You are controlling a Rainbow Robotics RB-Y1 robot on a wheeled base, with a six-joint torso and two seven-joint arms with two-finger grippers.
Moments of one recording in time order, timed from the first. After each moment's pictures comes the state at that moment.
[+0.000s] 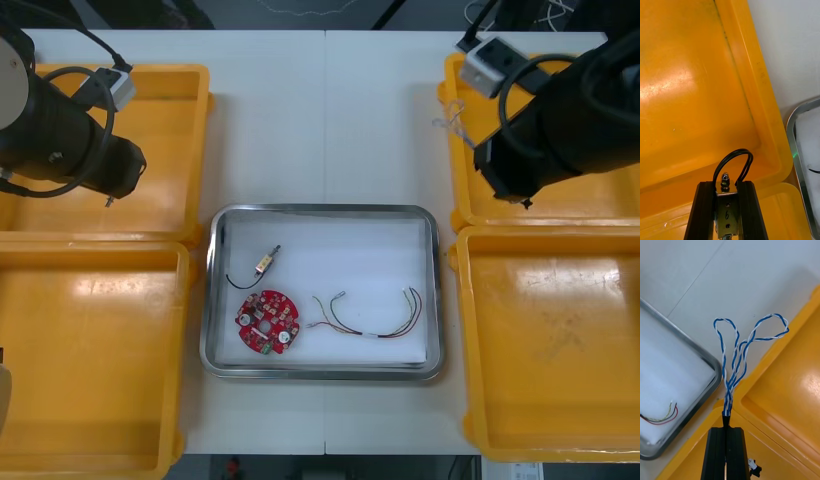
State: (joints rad) right arm -0.72 -0.69 0.12 -2.18 -0.86 1.92 1.49; left arm -0.60 0.50 0.13 -1.93 0.55 1.91 -1.60
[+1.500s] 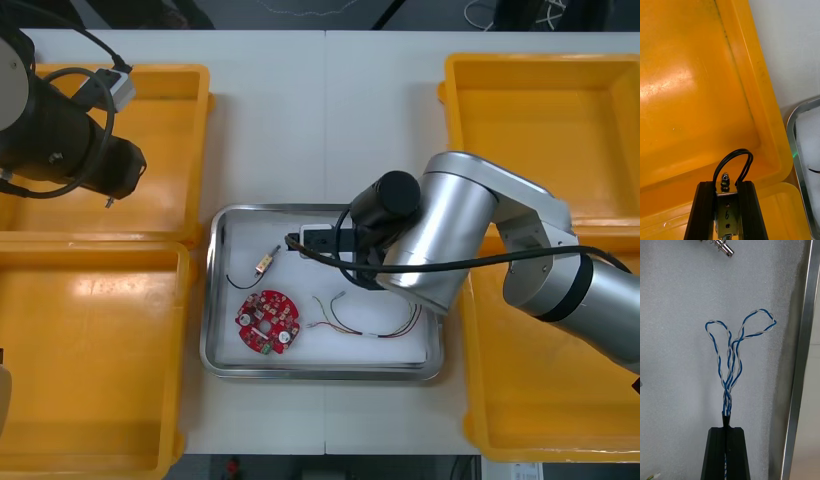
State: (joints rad) right arm -0.75 -0.57 0.84 -1.92 -0.42 1.46 2.02; left arm -0.59 0.50 0.13 -1.93 0.55 1.91 -1.59
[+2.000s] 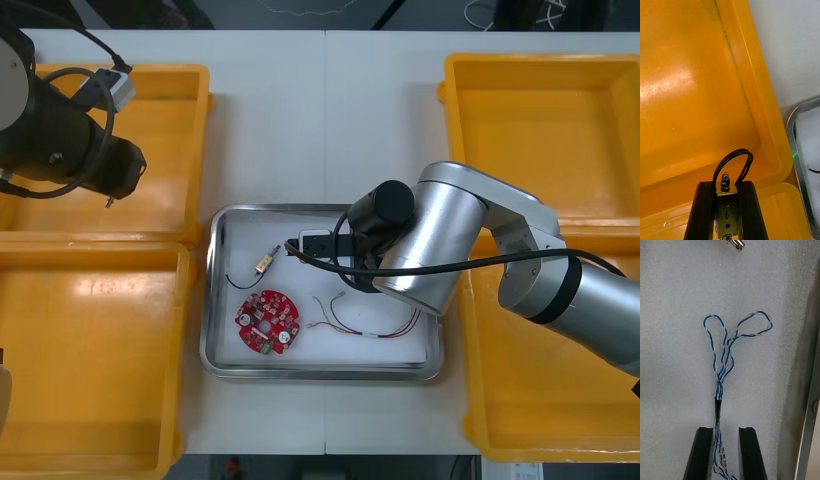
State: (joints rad) right arm -0.75 -0.56 0.87 -1.87 -0.42 1.40 2.03; left arm -0.59 0.50 0.13 -1.93 0.56 1.91 -1.59
